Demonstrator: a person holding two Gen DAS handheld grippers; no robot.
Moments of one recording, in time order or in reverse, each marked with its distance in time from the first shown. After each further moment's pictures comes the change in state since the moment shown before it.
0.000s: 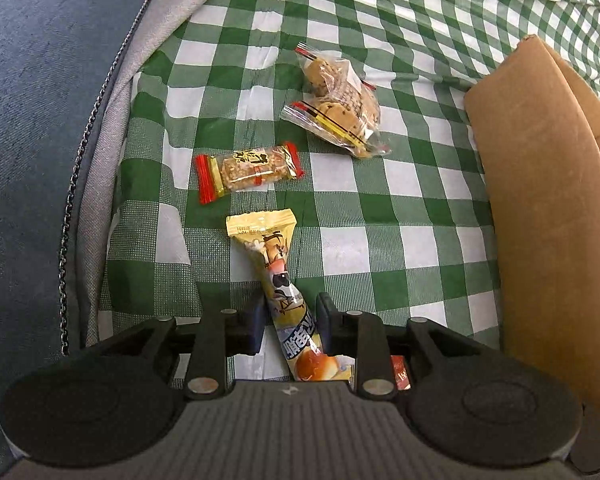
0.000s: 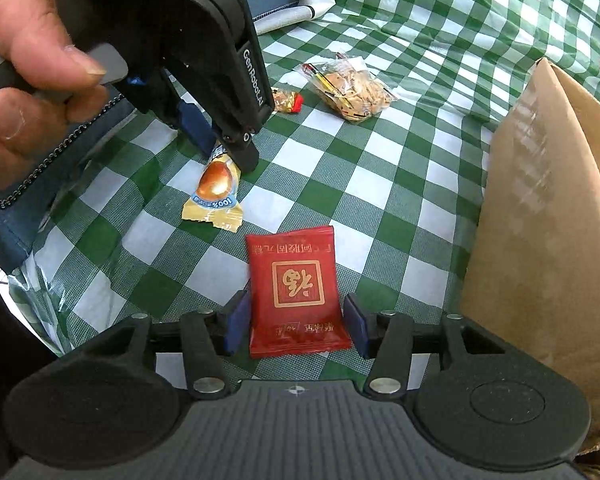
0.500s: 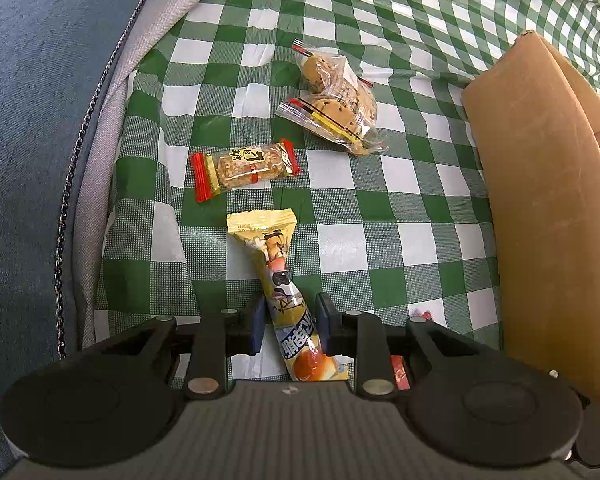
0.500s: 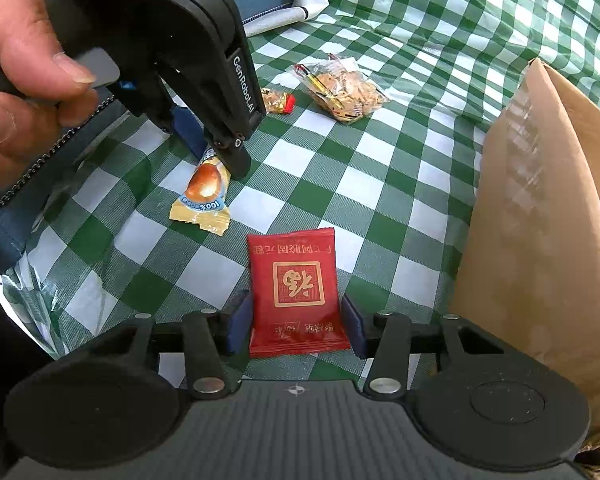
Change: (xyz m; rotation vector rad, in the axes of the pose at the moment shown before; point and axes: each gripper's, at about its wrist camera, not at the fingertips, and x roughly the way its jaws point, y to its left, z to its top) left arm 0.001 0.000 0.003 0.017 0.007 -0.002; right arm 0.001 0.000 0.002 0.010 -0.004 -0.023
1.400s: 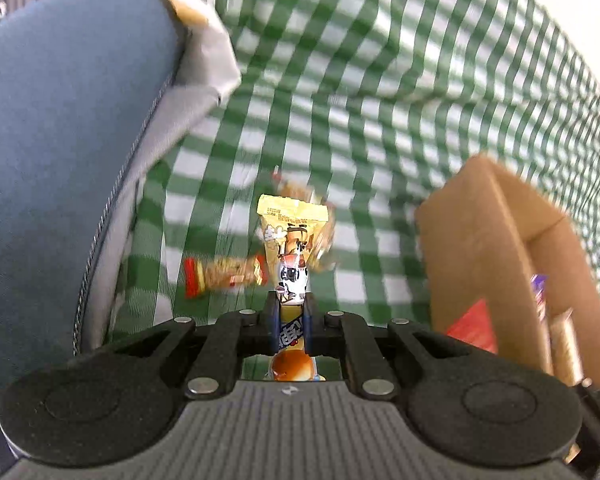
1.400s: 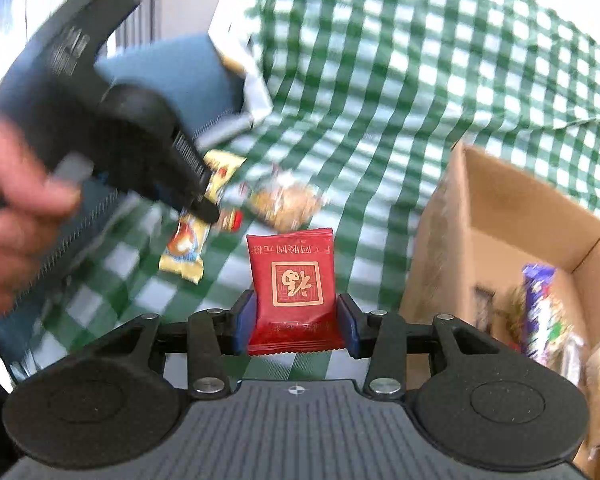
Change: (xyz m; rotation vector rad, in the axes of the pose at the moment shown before) left arm -0.066 0.003 0.001 -0.109 -0.329 -0.105; right arm -0.062 -0.028 0.027 0.098 -0.259 -0.085
